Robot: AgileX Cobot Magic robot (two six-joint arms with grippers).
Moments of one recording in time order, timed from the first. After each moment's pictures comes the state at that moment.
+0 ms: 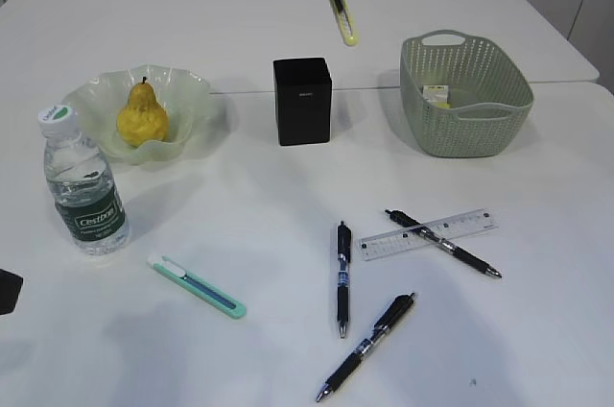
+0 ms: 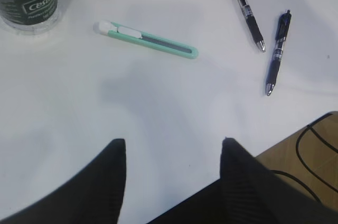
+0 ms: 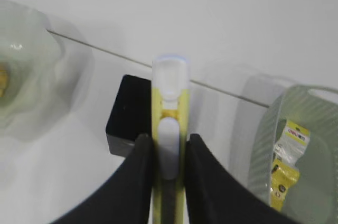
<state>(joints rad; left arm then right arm) -0.26 0.86 -0.60 -0.44 0.78 0.21 0.49 2.16 -2.24 -0.33 0.96 0.23</state>
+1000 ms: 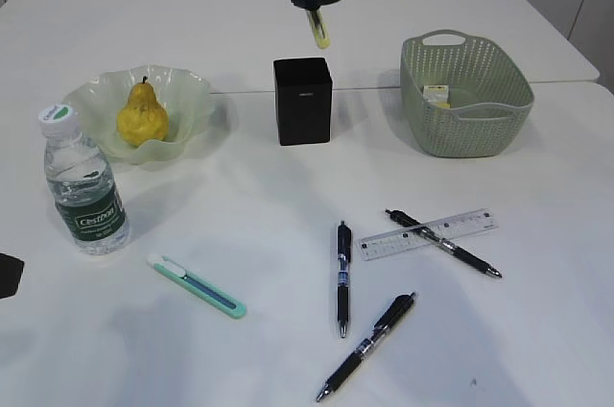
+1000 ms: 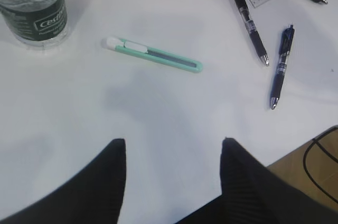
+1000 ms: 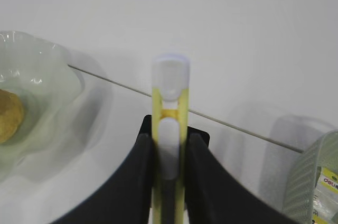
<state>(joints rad) -0.26 0.86 -0.60 -0.44 0.74 0.21 0.47 2.22 -2.24 -0.31 0.78 0.22</state>
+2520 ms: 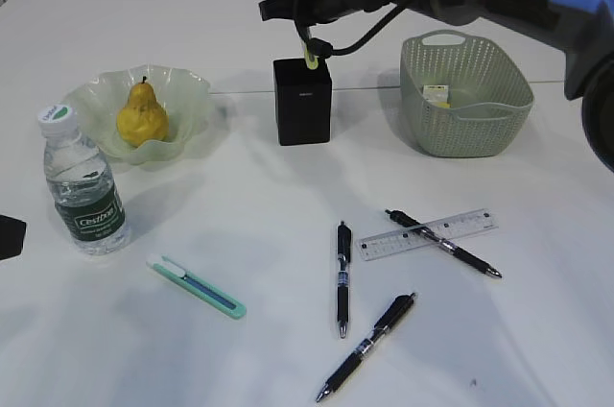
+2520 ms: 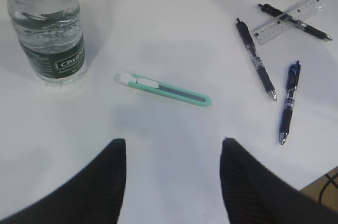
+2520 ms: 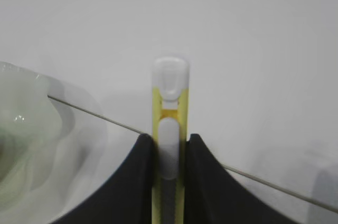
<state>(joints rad) -0.26 0.86 -0.60 -0.43 0.63 0.21 0.39 2.40 -2.23 -0.15 0.41 0.10</state>
